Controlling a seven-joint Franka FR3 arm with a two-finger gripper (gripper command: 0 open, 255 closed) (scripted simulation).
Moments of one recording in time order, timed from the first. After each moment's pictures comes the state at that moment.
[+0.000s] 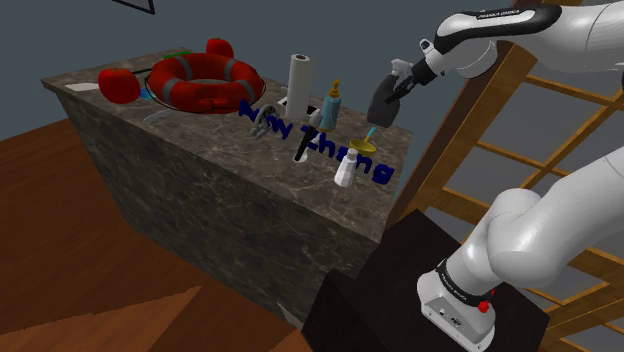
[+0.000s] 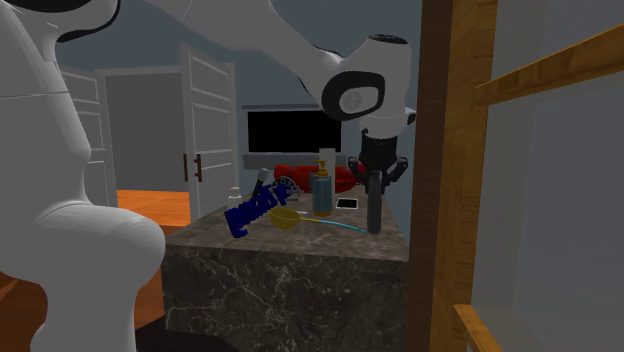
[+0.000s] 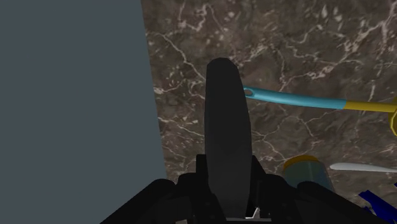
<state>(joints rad) 0.31 -0.25 -0.78 -2.20 0.35 2.31 -1.15</state>
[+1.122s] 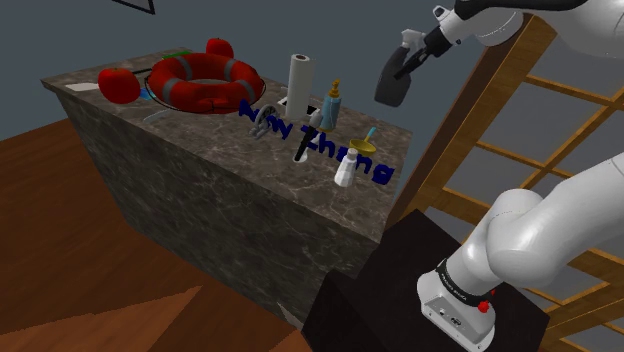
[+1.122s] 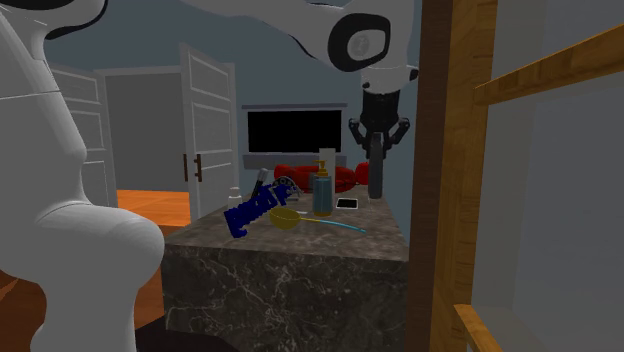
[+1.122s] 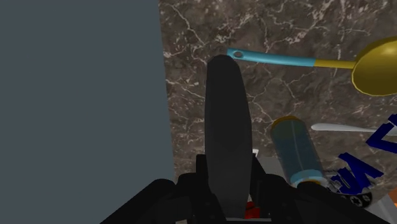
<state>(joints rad) 0.29 -0.29 -0.73 -2.02 0.27 2.12 -1.03</state>
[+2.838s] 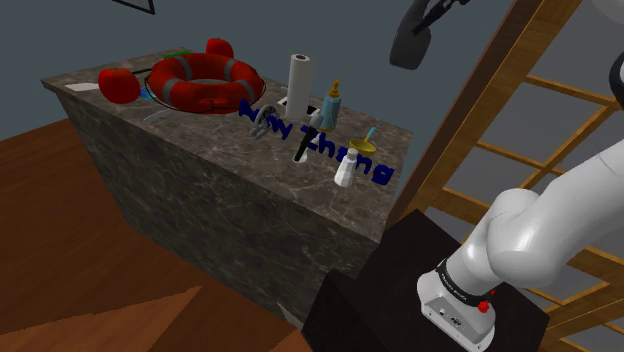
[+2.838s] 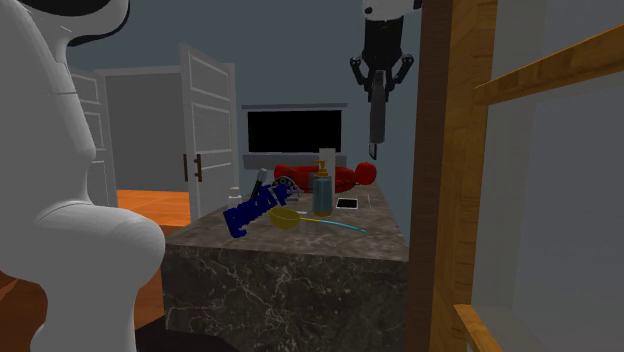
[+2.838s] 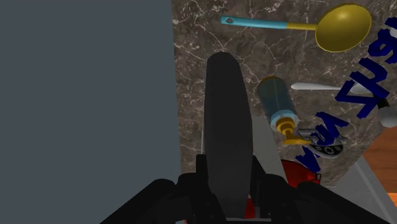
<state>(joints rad) 0.30 -0.21 -0.75 -1.60 0.29 1.78 -0.94</state>
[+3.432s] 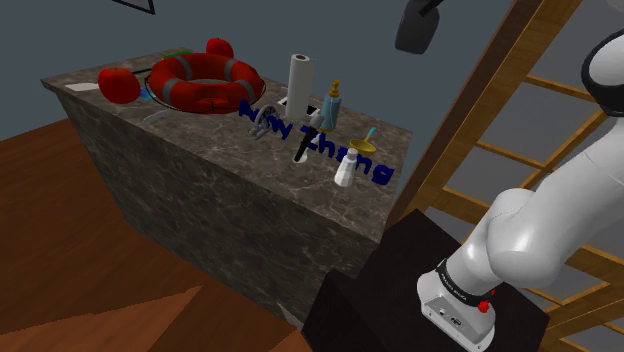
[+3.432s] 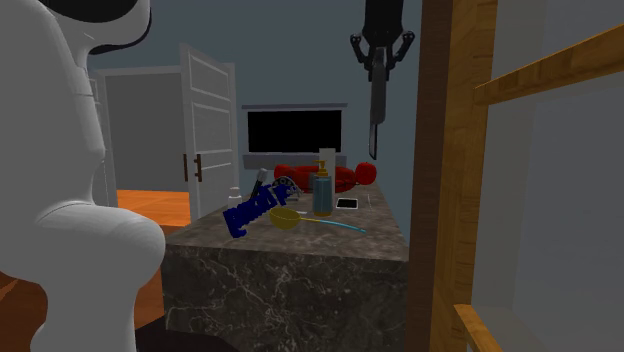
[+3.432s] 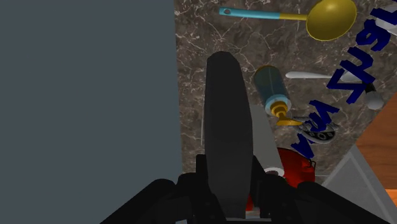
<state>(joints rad) 0.31 -0.12 -0.80 -1.40 0.36 1.63 -0.93</state>
